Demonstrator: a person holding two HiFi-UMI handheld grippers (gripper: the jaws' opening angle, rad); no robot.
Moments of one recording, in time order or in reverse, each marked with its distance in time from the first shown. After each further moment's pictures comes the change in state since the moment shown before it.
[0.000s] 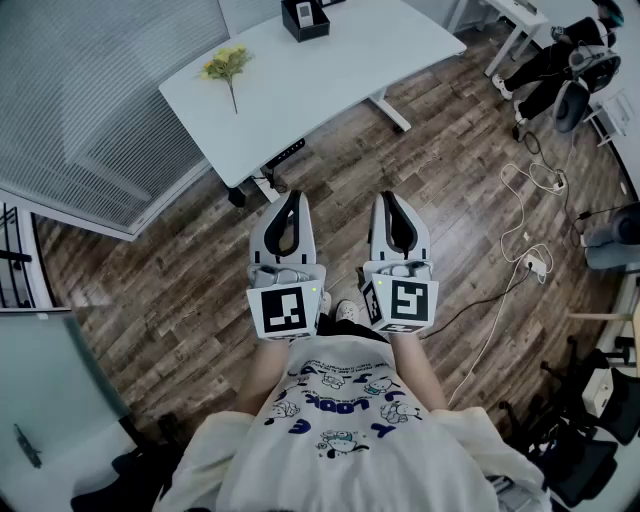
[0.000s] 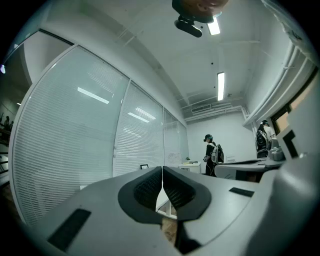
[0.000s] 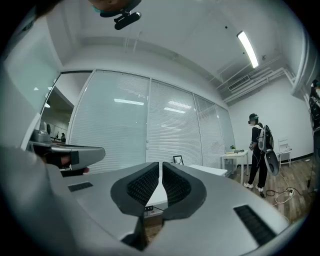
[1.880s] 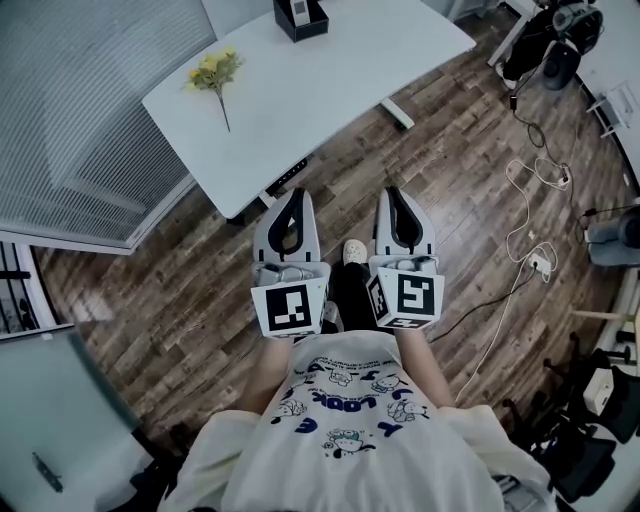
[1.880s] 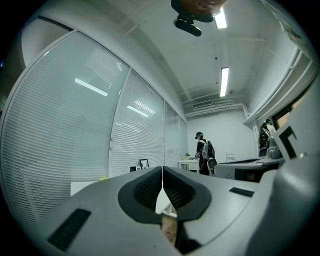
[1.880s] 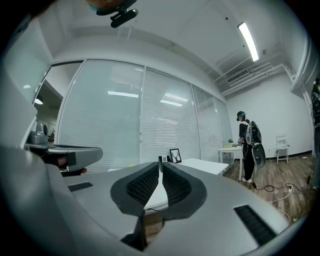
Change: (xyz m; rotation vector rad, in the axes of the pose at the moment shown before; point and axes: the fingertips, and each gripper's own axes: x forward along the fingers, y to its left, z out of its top) left arm 0.114 0.045 -0.048 -0.029 0.058 -0.023; right arm 0.123 -0.024 -0.034 0.013 0.073 -0.040
